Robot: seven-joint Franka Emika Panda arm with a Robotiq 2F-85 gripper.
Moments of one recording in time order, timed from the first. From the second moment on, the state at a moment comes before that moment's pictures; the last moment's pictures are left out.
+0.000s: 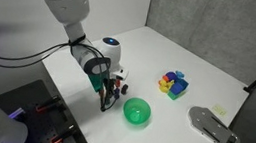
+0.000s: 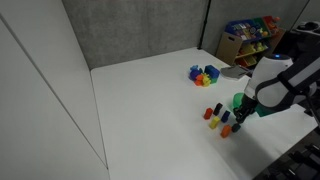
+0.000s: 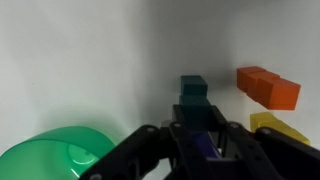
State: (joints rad) arm 0.08 0.47 -0.10 -2.47 0.07 2.89 0.16
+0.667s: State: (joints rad) arm -0.03 0.43 -0.17 -2.33 0.03 2.82 0.14
